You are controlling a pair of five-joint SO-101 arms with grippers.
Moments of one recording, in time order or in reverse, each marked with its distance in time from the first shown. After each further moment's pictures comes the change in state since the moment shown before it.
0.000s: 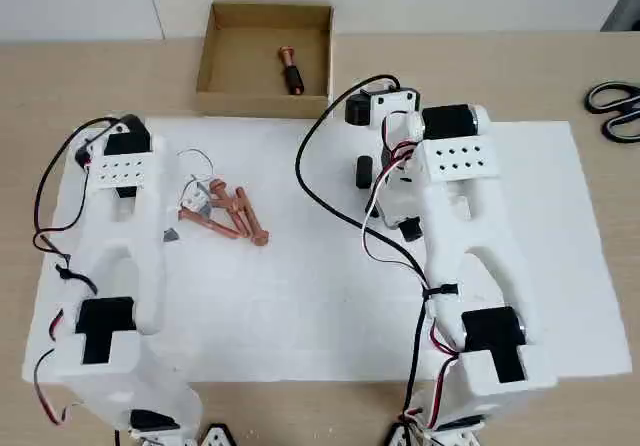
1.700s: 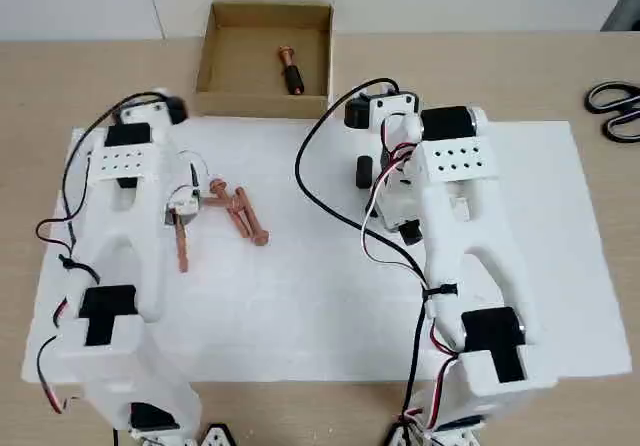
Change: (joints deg) left arm -0.1 4.0 -6.0 0.4 -37.9; right arm 0.0 0.0 0.9 0.2 0.0
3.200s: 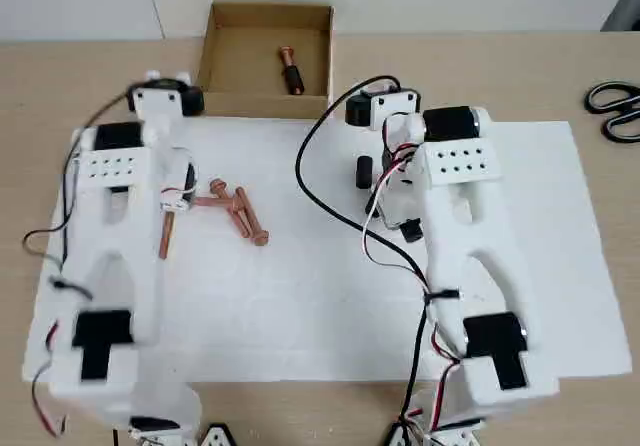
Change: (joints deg) left arm 0.1 -11.8 1.8 1.0 -10.7; right arm 0.0 -3.1 0.0 0.7 0.0
